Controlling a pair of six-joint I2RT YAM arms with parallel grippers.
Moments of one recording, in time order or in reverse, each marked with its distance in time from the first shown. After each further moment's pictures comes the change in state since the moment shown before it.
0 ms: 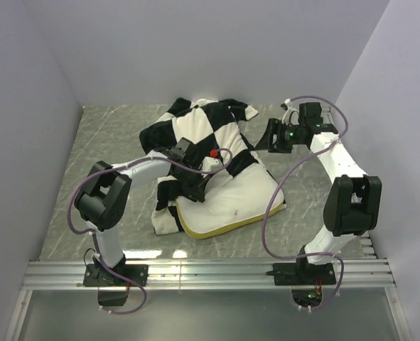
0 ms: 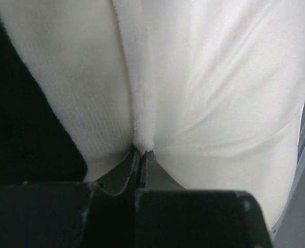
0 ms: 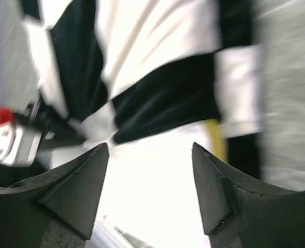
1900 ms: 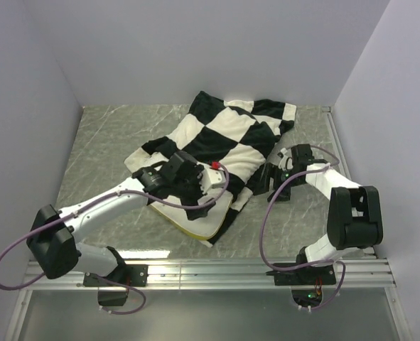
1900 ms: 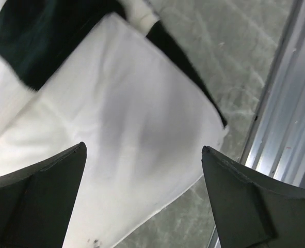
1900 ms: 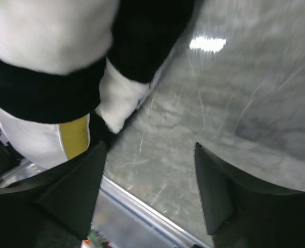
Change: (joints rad) left arm -0.219 -0.480 -0.167 0.011 -0.314 -0.050; right arm -0.005 -0.125 -0.468 0.012 0.068 0.107
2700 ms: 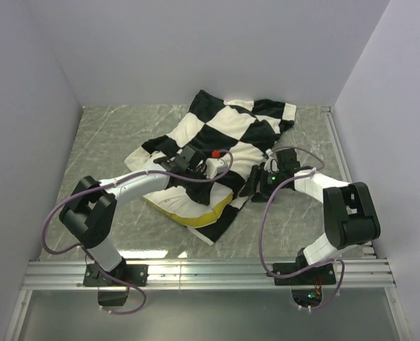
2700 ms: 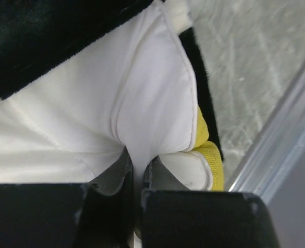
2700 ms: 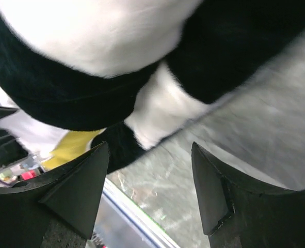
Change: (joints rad) left arm 0.051 0.304 0.056 0.104 0.056 -0.275; right arm 0.131 0.016 -0.098 0.253 -0.071 0.123
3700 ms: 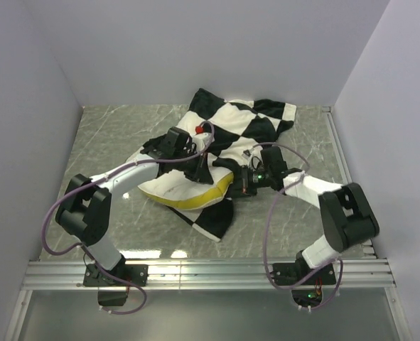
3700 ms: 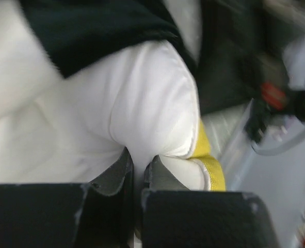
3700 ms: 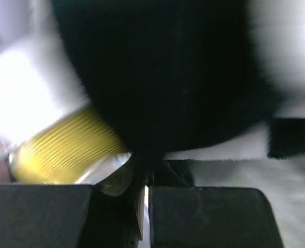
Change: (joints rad) left arm 0.188 -0.003 0.064 0.151 0.262 -0.265; right arm 0.174 0.032 -0.016 0.287 -0.151 0.189
